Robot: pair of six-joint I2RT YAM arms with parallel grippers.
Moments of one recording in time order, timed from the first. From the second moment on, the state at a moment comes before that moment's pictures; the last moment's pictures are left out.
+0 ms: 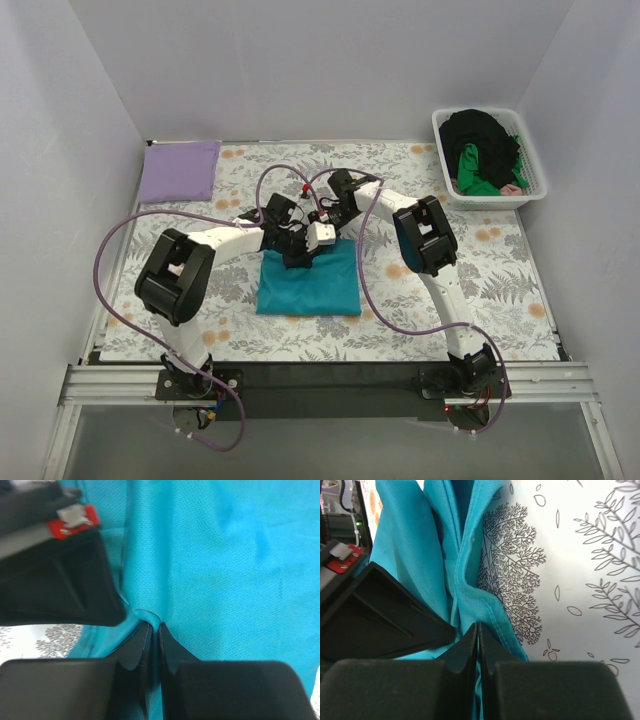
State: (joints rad) left arm -0.52 1.81 1.07 -0.34 0.59 0.75; right arm 0.56 2.47 1.92 -0.79 -1.02 -0.24
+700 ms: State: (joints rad) left arm -0.52 1.70 1.07 -0.32 0.52 0.76; right arm 0.56 2.47 1.90 -0.79 -1.04 -0.24
